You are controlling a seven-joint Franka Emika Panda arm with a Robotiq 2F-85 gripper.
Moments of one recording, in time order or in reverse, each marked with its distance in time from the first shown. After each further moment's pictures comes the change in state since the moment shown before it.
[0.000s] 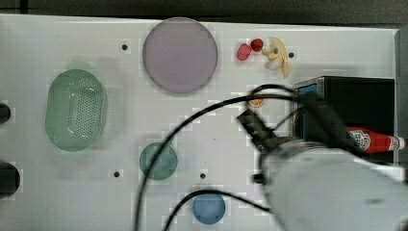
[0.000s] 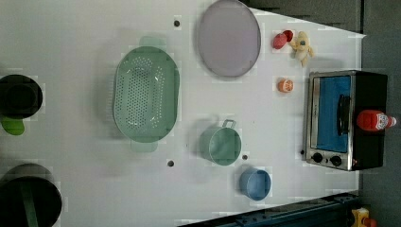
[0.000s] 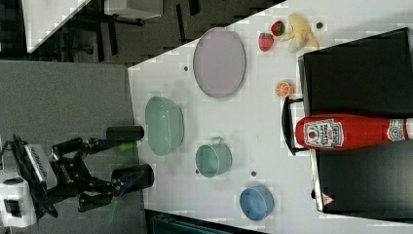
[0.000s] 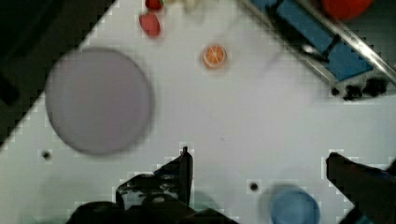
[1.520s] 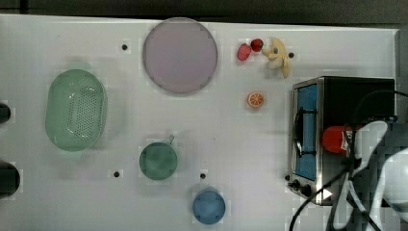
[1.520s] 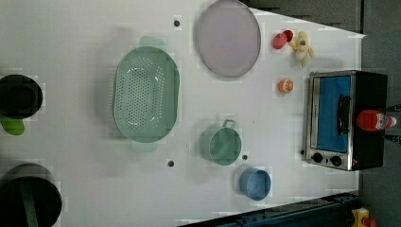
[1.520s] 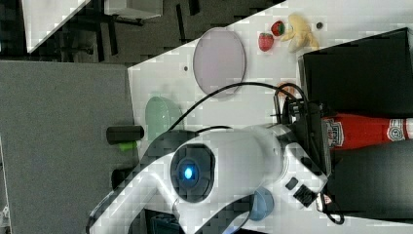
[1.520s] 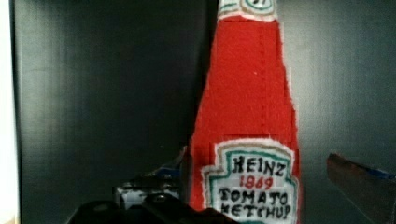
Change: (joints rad) arm -0.104 0.641 -0.489 0.000 0.225 0.453 0.019
